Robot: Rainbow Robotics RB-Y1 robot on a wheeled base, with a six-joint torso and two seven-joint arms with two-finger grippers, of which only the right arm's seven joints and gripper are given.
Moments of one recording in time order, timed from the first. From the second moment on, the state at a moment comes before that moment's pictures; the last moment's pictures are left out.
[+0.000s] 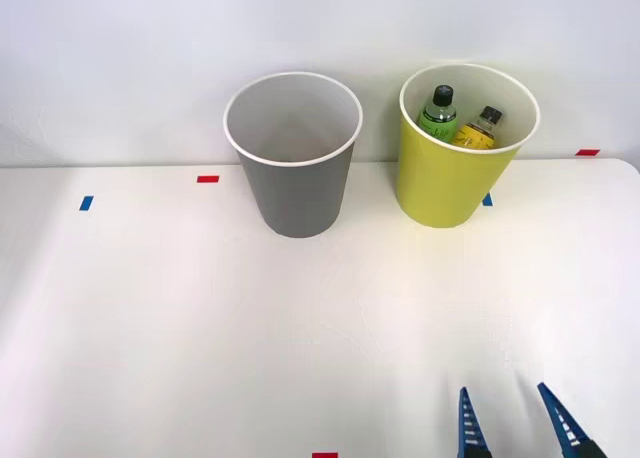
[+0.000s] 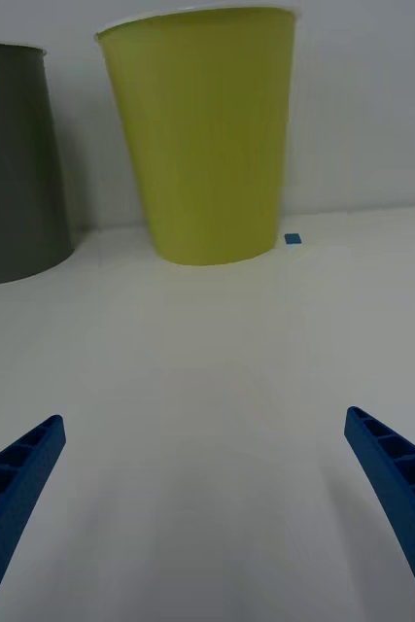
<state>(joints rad) 0.79 -0.20 0.25 -1.68 -0.02 -0.73 1.46</state>
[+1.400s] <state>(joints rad) 0.93 -0.23 0.32 -1.68 -0.08 -0.92 1.45</state>
